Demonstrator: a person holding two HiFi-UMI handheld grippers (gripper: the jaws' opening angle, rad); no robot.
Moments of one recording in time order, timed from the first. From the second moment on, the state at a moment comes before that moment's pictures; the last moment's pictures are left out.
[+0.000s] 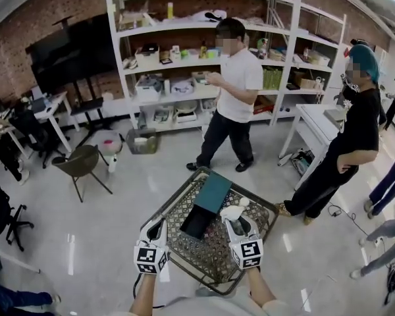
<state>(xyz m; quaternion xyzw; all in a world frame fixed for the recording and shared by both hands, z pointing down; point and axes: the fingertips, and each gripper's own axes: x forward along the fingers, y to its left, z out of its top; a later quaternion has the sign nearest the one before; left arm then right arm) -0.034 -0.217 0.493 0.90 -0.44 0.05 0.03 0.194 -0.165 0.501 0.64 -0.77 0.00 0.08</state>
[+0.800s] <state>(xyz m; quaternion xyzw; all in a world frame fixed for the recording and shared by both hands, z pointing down) -0.010 -0.285 0.523 0.89 -0.45 0.08 0.05 0.206 -0.238 0.537 0.61 -0.79 0.03 0.09</state>
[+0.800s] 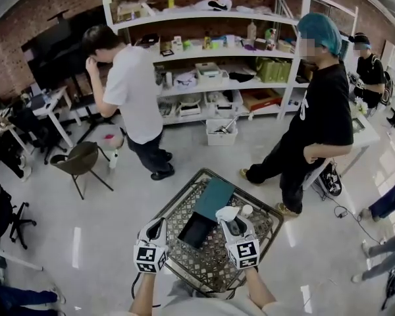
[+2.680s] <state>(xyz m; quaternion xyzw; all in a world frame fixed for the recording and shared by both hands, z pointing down) -0.039 -0.346 0.695 0.88 -0.40 0.16 0.19 0.117 -0.283 0.738 0.55 -0.78 0.19 0.24</state>
